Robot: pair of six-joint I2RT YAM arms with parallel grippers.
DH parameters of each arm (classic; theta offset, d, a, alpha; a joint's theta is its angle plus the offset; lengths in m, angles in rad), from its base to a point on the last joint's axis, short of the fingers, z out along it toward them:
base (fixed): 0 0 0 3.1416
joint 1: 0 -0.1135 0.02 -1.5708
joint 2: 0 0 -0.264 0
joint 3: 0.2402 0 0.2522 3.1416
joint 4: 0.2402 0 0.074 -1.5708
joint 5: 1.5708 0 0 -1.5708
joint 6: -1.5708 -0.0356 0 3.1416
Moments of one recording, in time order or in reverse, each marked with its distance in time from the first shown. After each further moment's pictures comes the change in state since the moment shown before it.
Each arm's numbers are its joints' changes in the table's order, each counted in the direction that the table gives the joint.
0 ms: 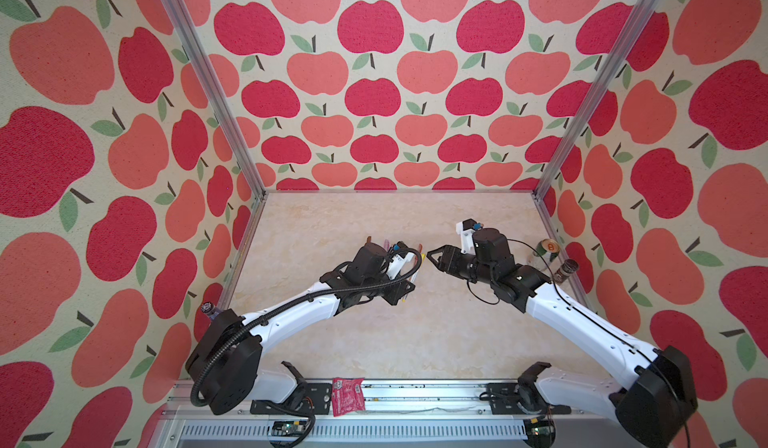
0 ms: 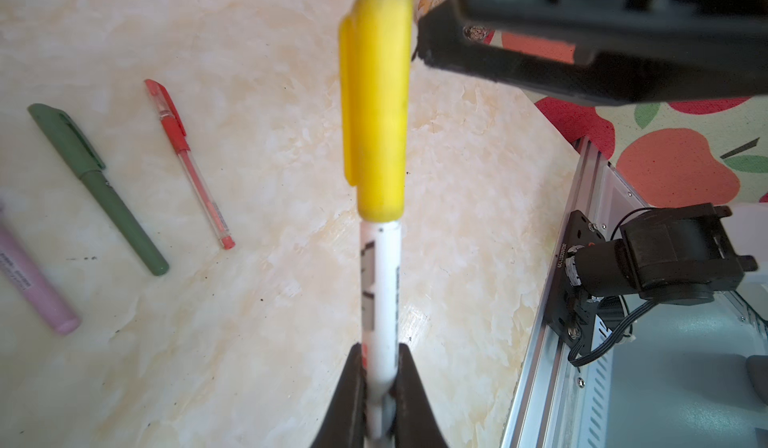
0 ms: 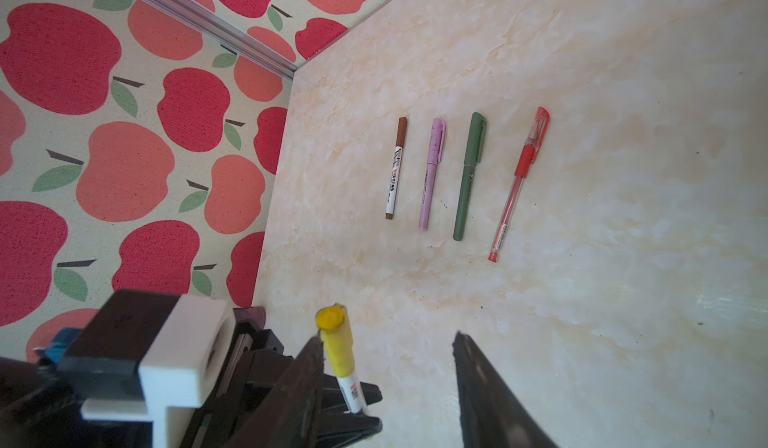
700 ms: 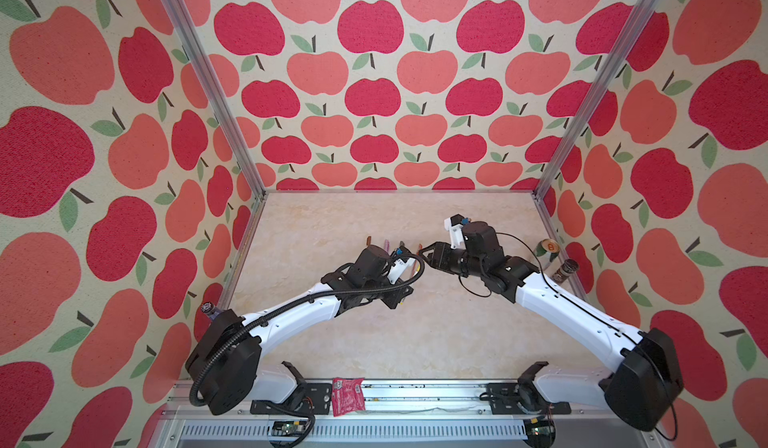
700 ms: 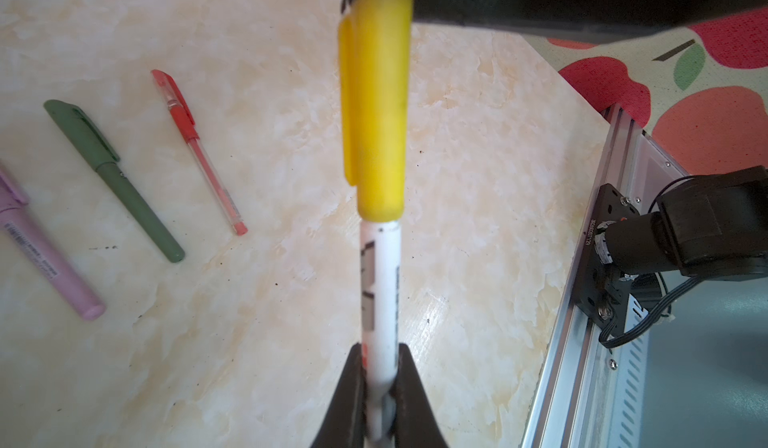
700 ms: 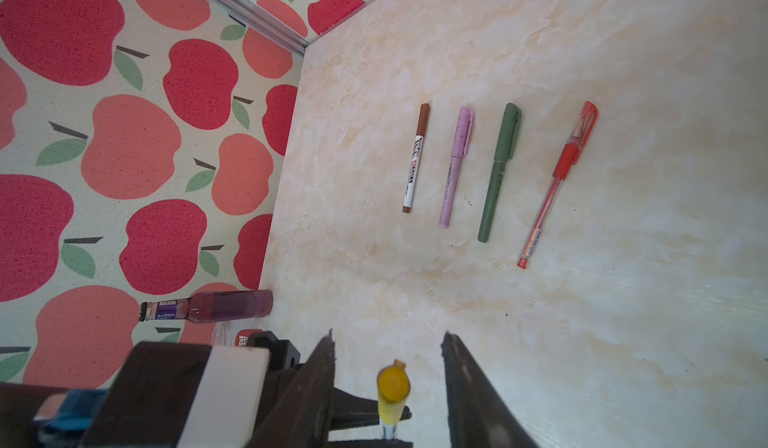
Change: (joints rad) left arm 0.022 0.000 0.005 0.050 -0.042 -0.062; right arm -0.035 -0.101 0.085 0.002 -0.039 0.025
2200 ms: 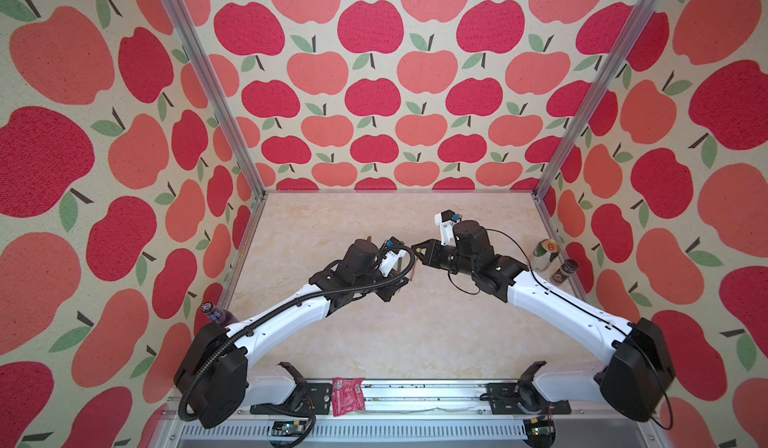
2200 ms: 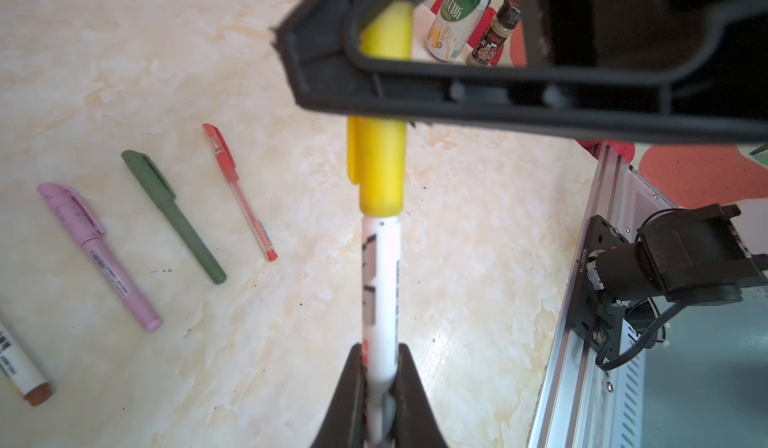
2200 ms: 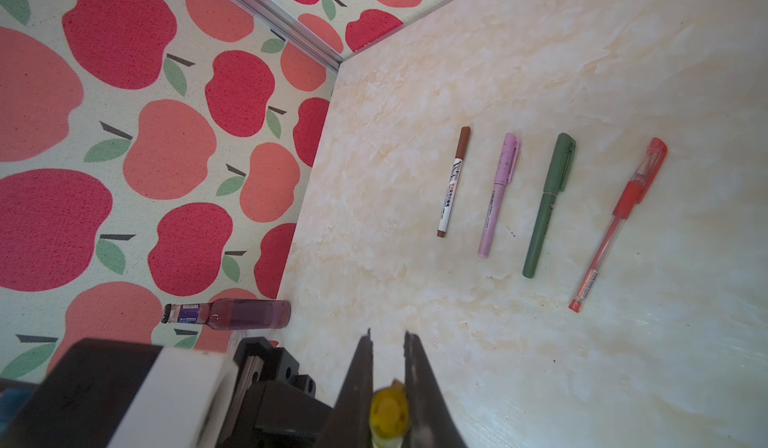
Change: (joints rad) left arm -0.073 0.079 0.002 -0.025 0.029 -0.005; right arm -0.060 -0.038 0.015 -0.134 0.040 -0.020
